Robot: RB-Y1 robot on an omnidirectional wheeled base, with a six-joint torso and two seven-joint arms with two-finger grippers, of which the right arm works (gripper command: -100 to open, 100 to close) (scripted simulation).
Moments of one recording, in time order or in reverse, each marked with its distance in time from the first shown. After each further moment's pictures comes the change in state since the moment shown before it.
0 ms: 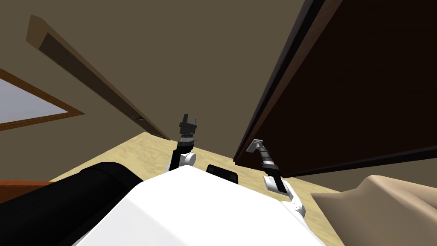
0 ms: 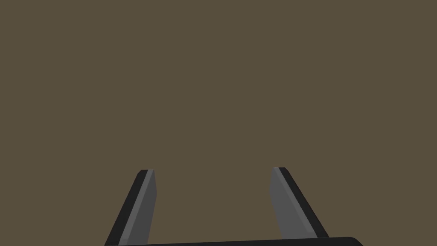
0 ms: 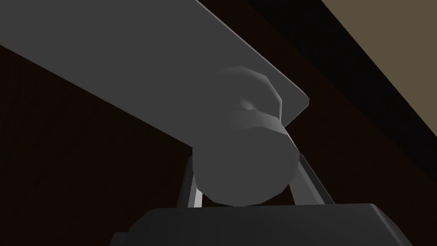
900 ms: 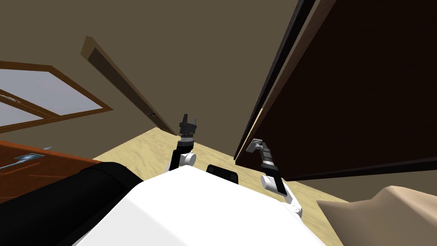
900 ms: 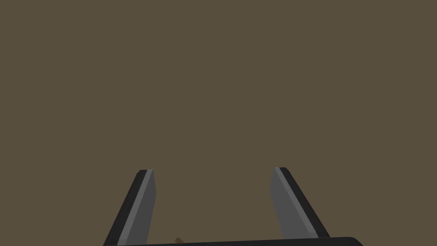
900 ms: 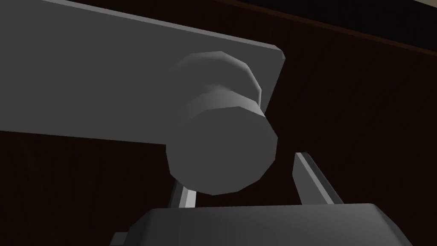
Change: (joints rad) arm 0.028 0.004 0.054 -0.055 -0.262 0.005 -0.184
